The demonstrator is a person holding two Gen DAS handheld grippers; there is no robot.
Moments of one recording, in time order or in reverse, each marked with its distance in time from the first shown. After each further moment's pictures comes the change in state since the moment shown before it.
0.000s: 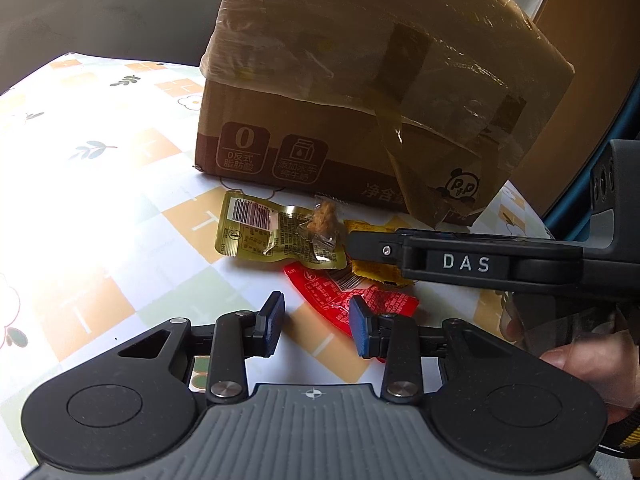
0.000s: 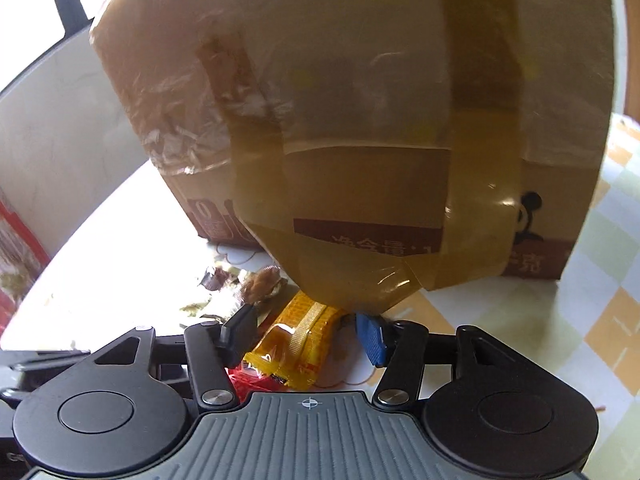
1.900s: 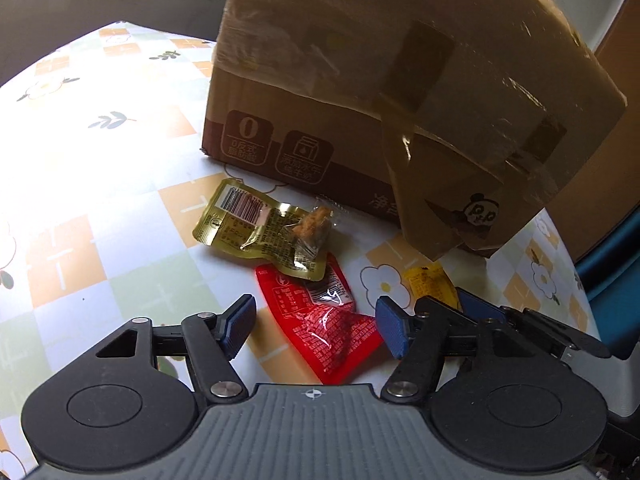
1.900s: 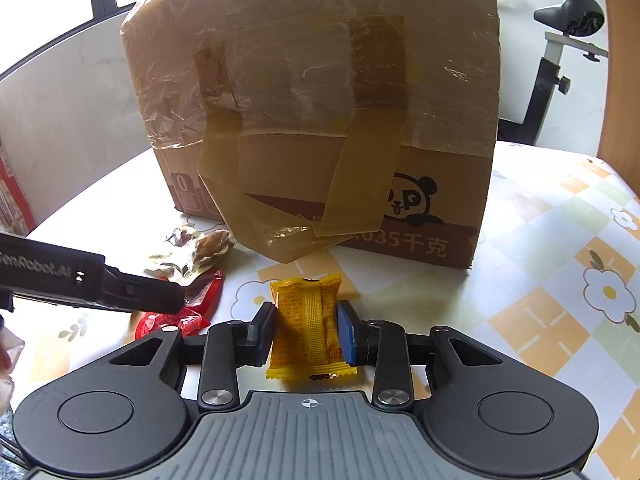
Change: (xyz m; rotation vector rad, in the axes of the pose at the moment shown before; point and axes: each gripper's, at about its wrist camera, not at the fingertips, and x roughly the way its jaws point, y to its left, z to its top) left arm 0.028 -0.051 0.013 -0.162 0.026 0.168; right arm -0.047 -0.039 -0.043 -0.067 -0.105 -0.015
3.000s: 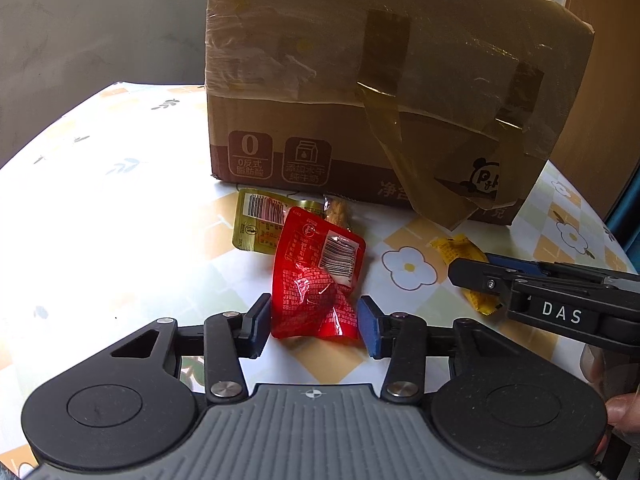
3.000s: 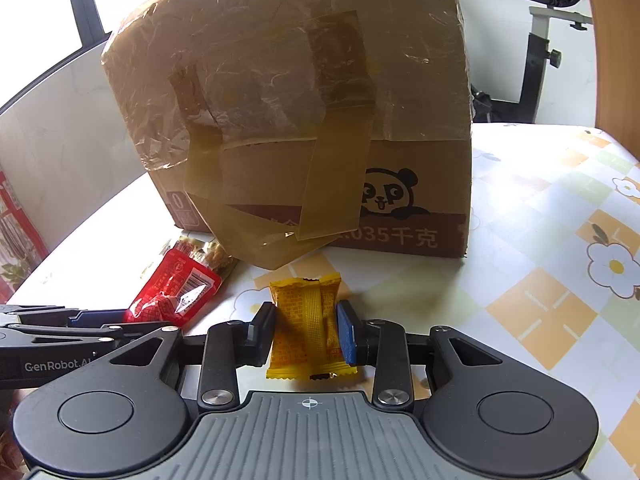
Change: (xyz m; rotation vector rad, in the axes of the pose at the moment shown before) left arm -0.008 -0.002 -0.026 0.167 -0.094 0.094; right arm -0.003 -0.015 -0.002 0.083 -0.009 0.043
